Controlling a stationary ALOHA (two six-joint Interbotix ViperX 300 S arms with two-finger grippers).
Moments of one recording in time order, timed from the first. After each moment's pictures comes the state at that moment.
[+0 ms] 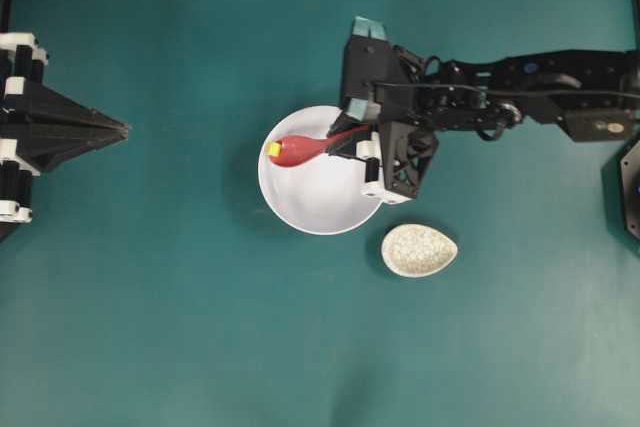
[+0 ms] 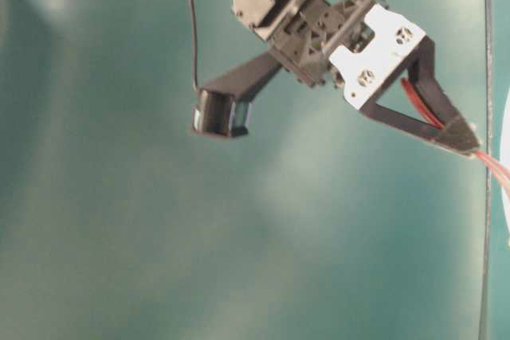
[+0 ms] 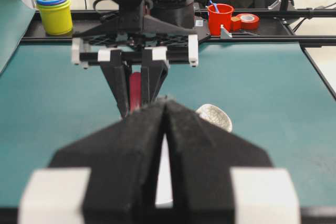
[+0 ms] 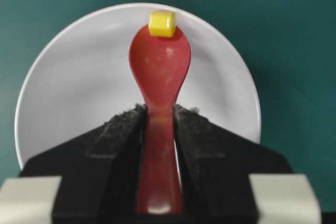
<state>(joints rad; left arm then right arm) 0.01 -0.96 1.18 0.02 -0.21 0.01 -0.13 -0.02 0.56 0.36 0.19 -0.30</state>
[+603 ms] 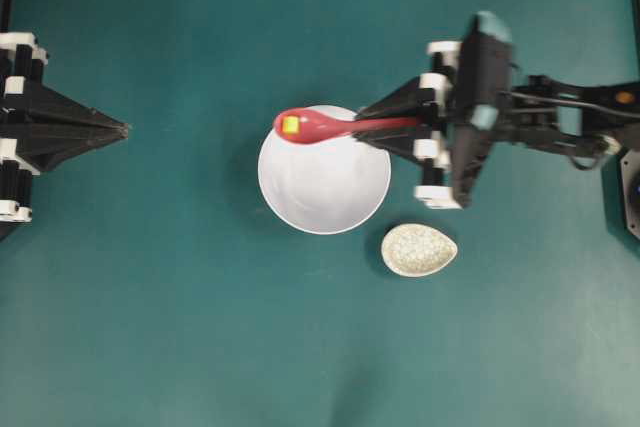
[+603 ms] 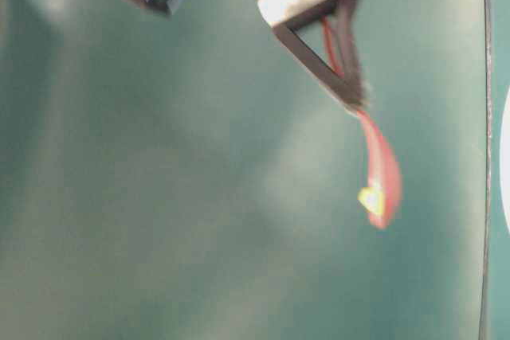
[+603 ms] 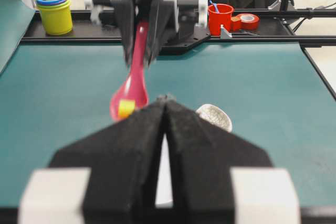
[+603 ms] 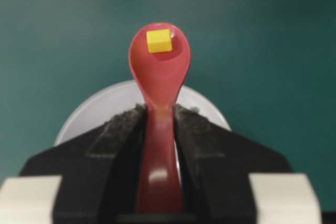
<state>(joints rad) 0.01 -0.96 1.18 0.02 -0.21 0.01 -0.04 -0.29 0.85 0.37 -0.28 -0.25</state>
